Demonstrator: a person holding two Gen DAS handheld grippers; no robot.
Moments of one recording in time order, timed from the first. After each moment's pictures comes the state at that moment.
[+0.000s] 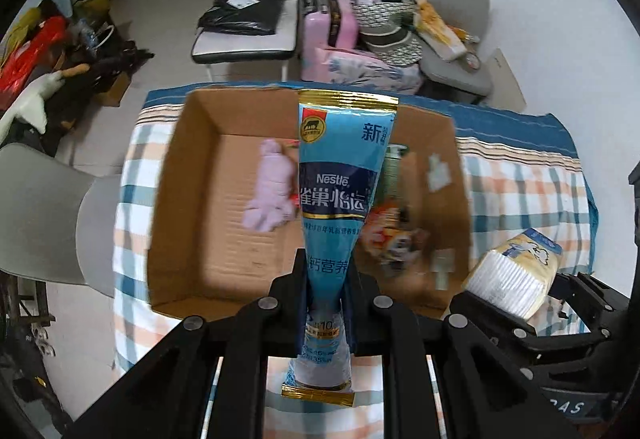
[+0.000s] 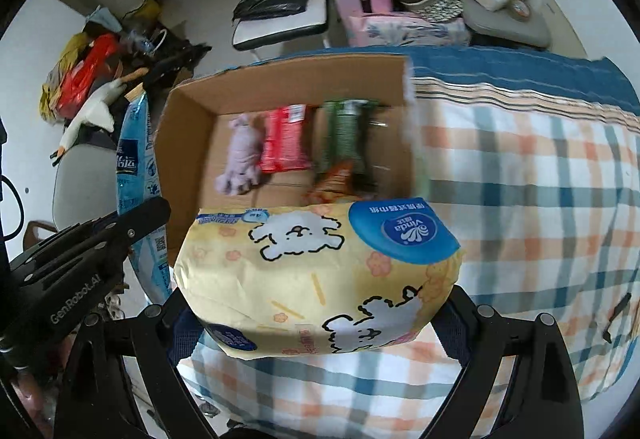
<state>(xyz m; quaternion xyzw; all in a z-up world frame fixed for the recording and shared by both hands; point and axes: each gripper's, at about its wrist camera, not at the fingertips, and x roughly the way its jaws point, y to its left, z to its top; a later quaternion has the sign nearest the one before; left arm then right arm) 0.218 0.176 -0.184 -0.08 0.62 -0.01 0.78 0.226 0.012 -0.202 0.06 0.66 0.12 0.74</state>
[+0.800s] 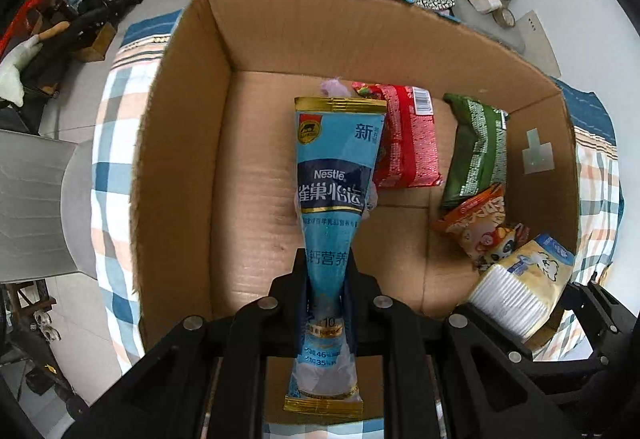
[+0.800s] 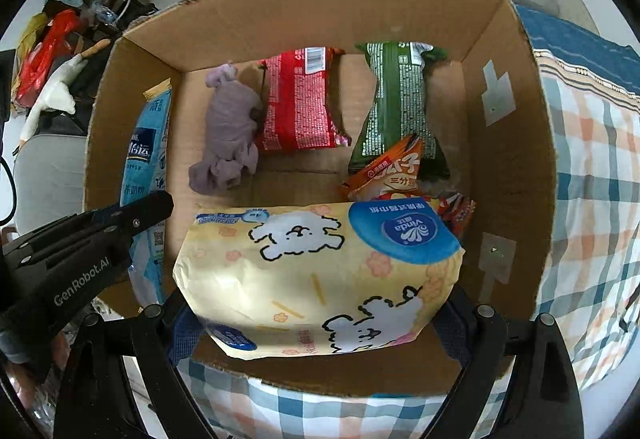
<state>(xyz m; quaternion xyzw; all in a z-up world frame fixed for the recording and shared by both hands) 0.266 0.237 -0.304 -0.08 0.71 -0.03 0.70 0.258 0.091 -0.315 0.03 0.72 0.07 0.69</state>
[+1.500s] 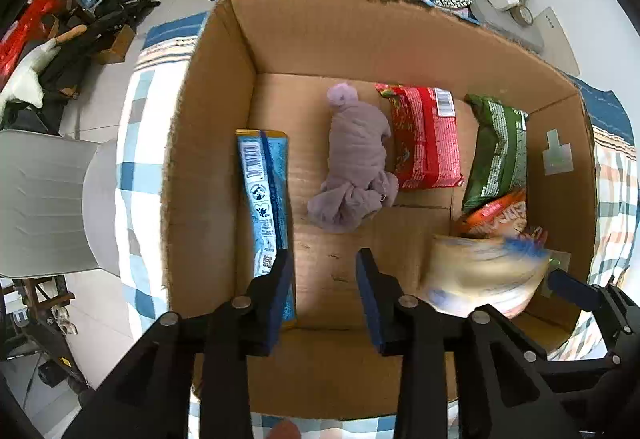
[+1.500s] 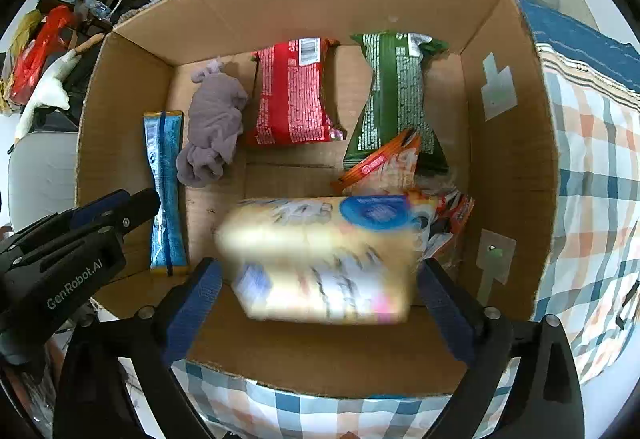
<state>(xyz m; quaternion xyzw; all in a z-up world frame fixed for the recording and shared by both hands) 0.267 0.236 -0.297 -0.05 0.71 0.01 0.71 0.265 0.089 -0.318 0.02 0.73 0.07 0.68</state>
